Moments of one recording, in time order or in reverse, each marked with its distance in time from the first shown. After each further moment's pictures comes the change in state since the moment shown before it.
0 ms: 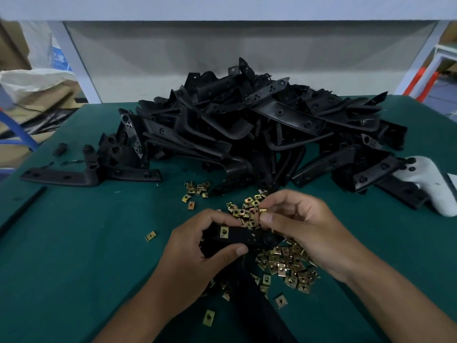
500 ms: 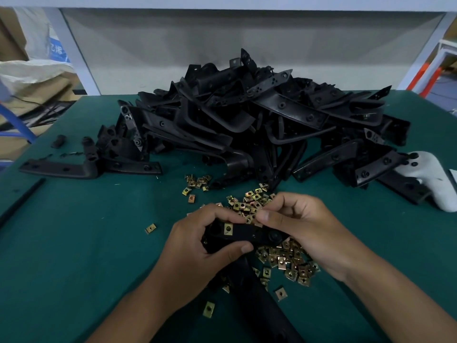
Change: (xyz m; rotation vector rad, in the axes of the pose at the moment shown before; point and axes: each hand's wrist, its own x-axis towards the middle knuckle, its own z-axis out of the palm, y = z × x) left_hand -0.001 0.001 0.002 0.058 0.014 0.061; right_hand -0.003 0.002 0.007 -0.011 0.010 0.064
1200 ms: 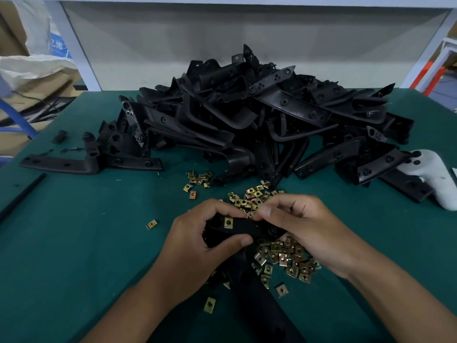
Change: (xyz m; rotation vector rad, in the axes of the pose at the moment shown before) left_hand 0.000 0.000 -0.001 0.008 0.014 -0.014; right_hand 0.001 0.003 -0.004 -0.113 -0.103 -0.032
